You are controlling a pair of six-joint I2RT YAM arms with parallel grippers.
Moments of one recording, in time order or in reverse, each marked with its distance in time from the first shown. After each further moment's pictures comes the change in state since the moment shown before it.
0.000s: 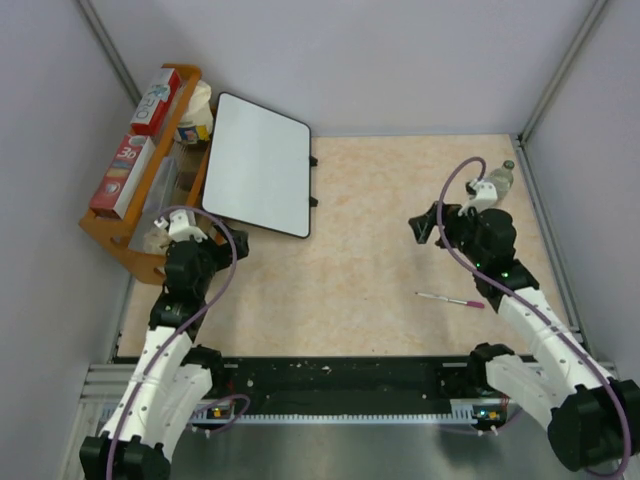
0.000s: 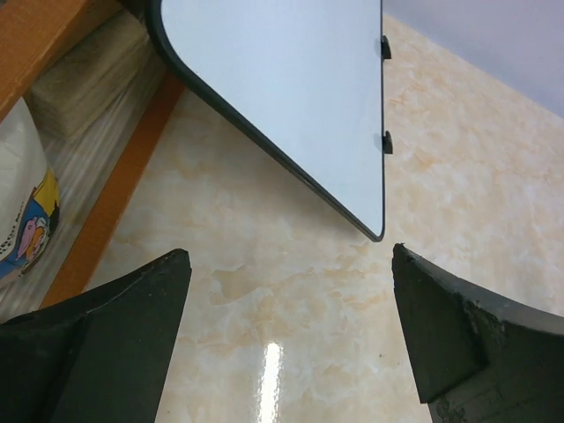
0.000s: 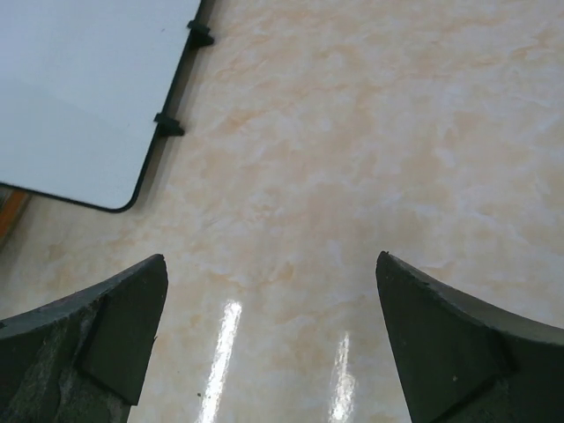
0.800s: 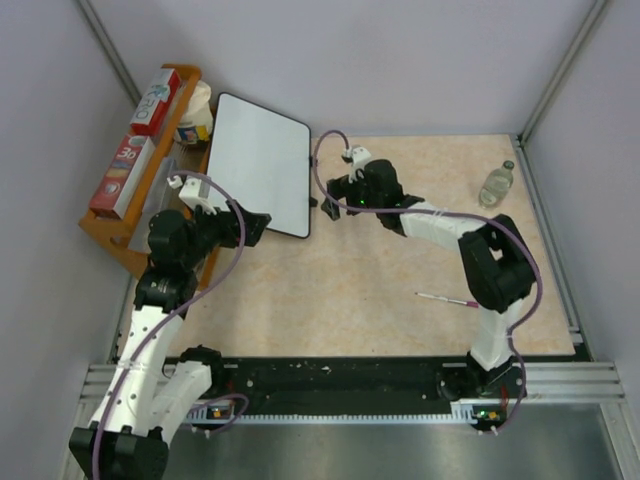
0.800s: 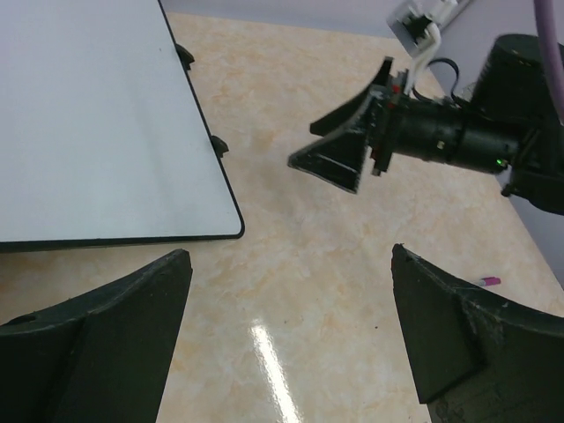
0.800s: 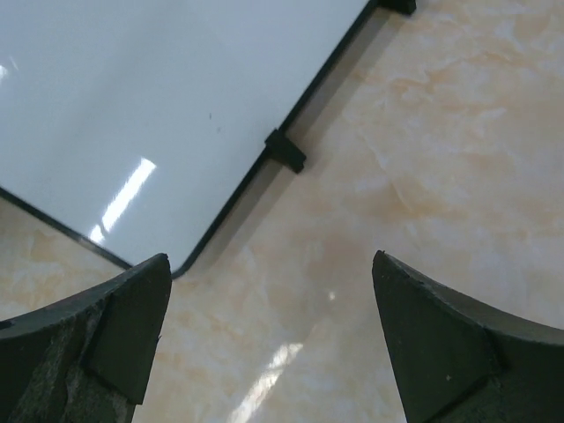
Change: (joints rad) left arm 0.000 0.113 0.303 -0.078 0.451 0.135; right arm 0.382 0.943 0.603 0.168 -0.045 -0.203
